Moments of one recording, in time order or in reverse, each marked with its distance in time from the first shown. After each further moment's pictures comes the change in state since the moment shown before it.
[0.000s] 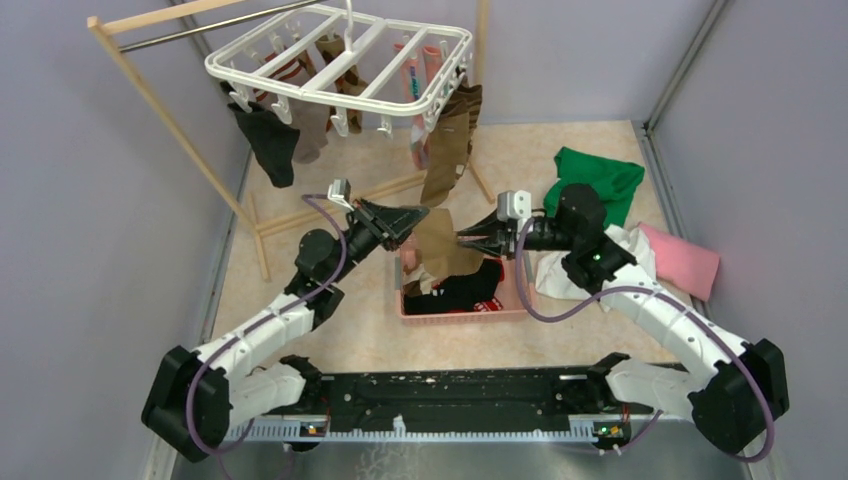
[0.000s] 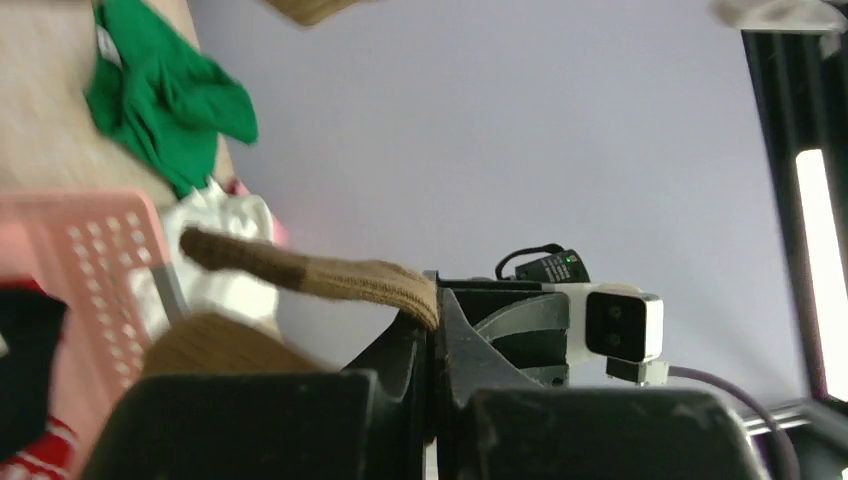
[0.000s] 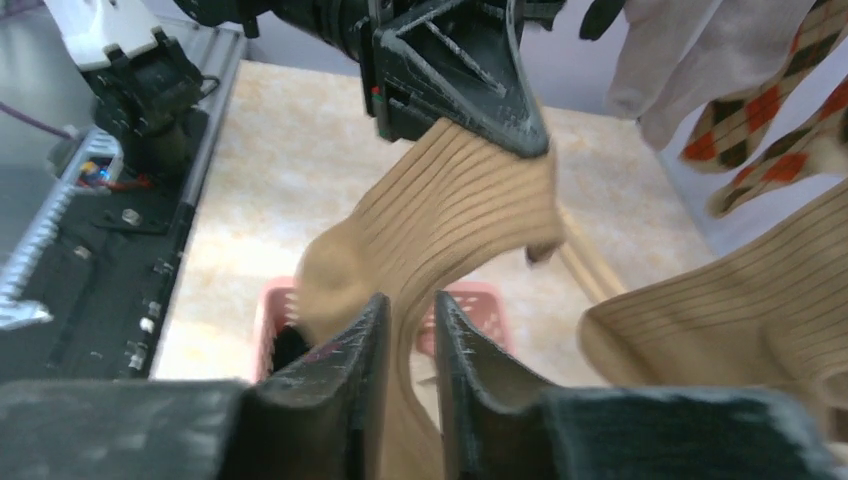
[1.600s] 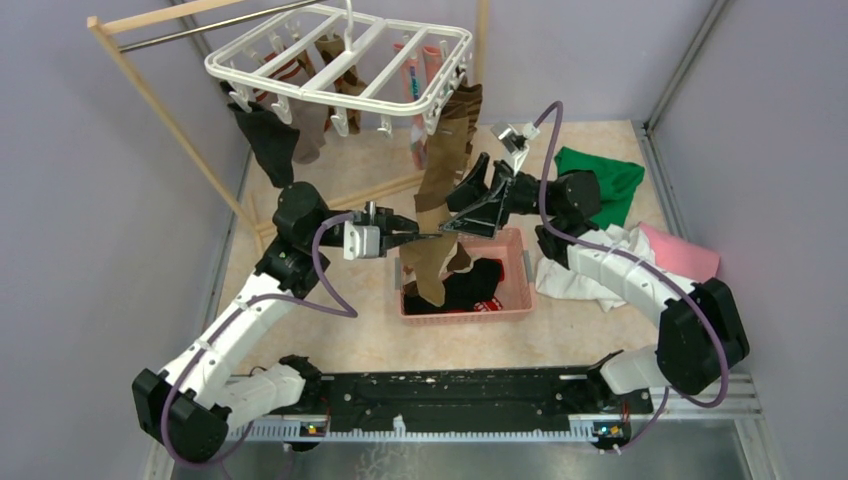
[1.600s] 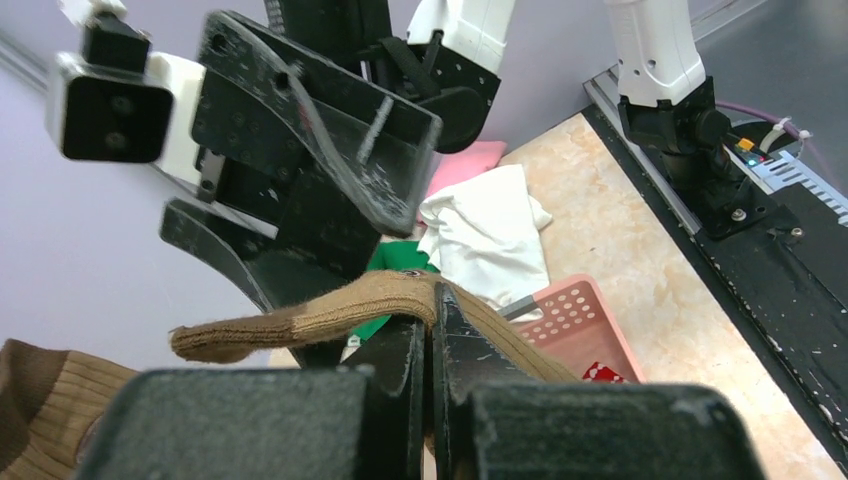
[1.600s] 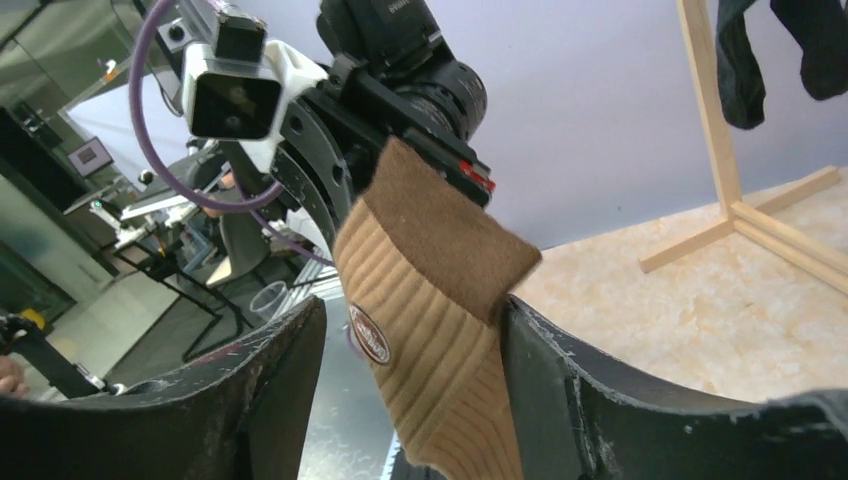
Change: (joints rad) left arm 0.025 -0.047 0.451 -0.530 0.914 2.016; right arm -0.004 0.286 0.124 0.826 -0.121 1.348
